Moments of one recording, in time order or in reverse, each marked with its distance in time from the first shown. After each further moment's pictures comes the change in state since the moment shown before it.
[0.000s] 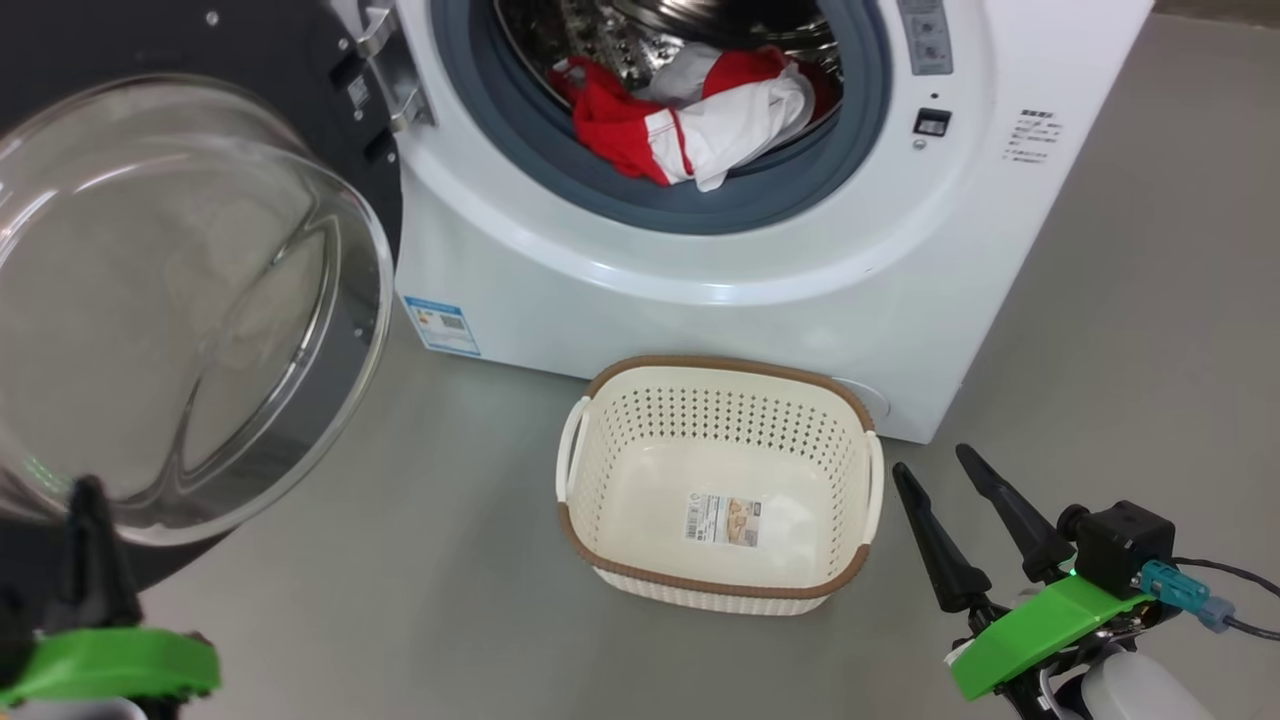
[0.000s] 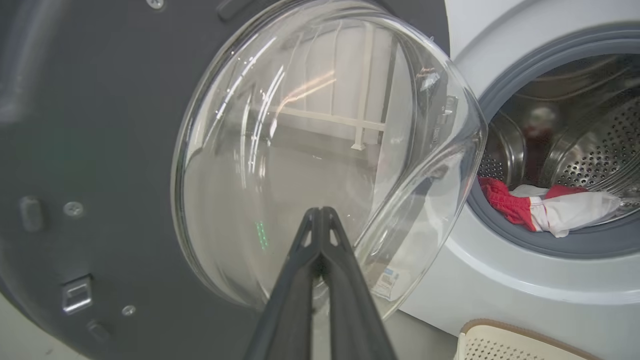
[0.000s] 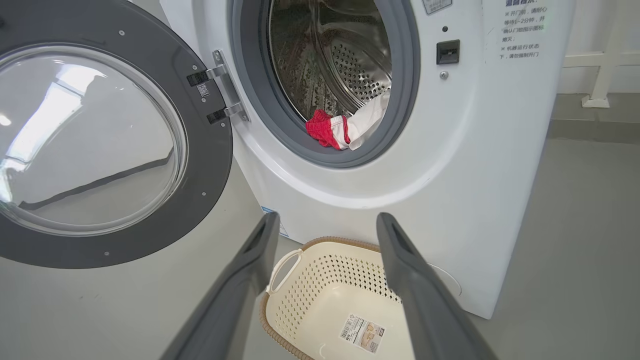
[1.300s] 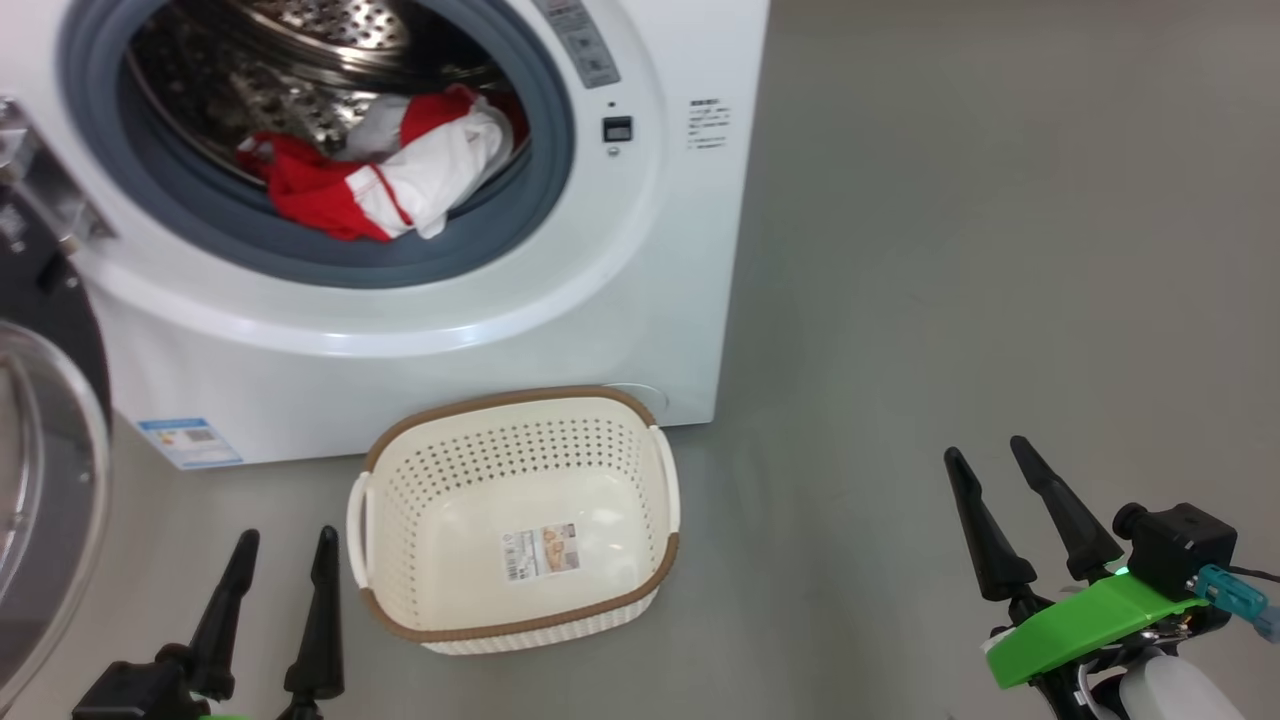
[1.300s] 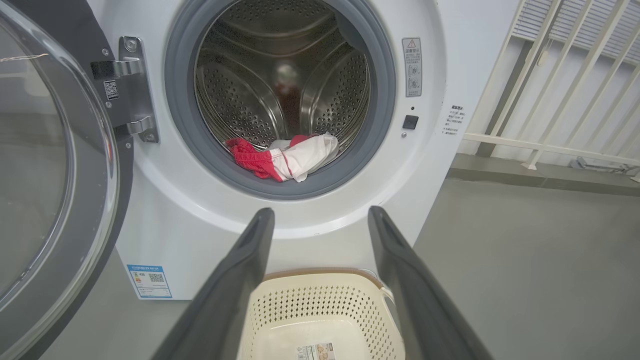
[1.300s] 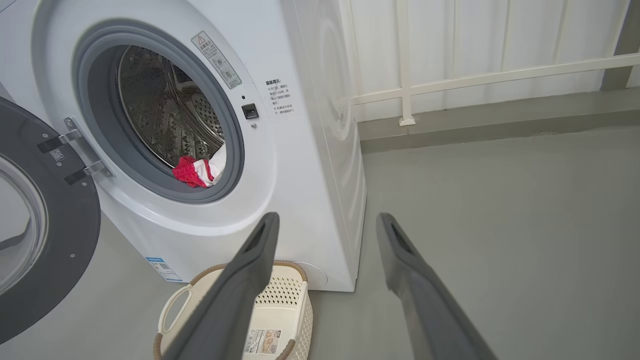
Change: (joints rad) left arm 0.223 0.042 -0.327 -0.235 -0.125 0.000 0.000; right arm 0.038 0.017 -0.109 -0.029 -0.001 0.000 0.000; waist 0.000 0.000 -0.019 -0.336
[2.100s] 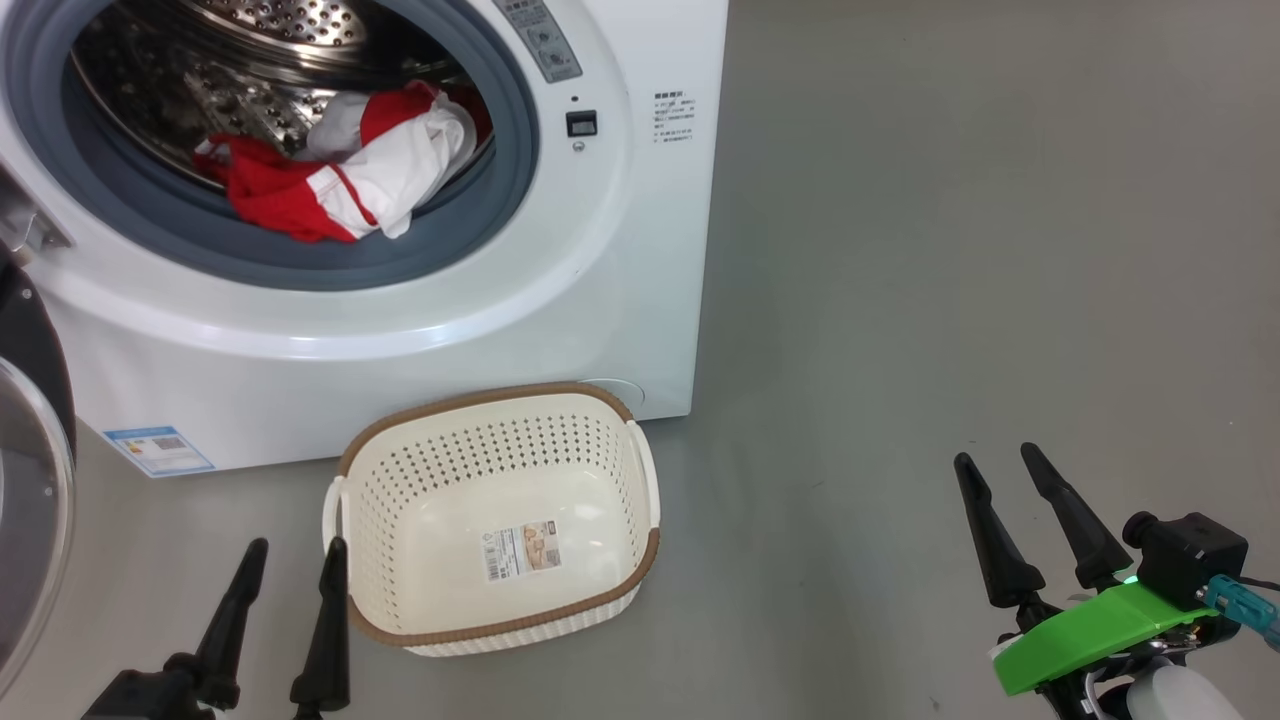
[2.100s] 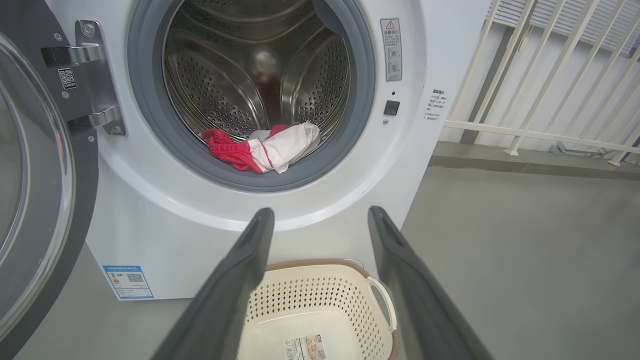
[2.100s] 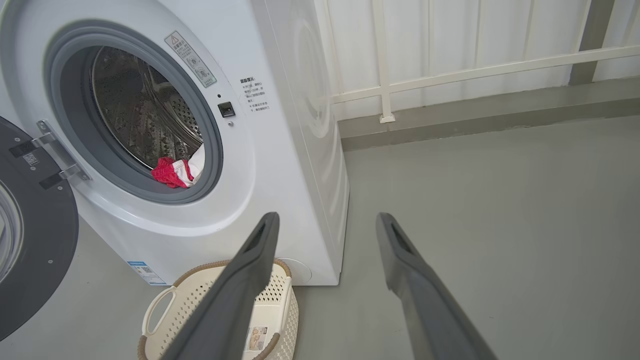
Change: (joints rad) left arm 0.019 0.015 -0.021 -0.015 0.001 0.000 0.000; right arm 0.023 0.006 -0.027 -0.014 -0.007 0.000 0.000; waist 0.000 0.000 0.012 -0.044
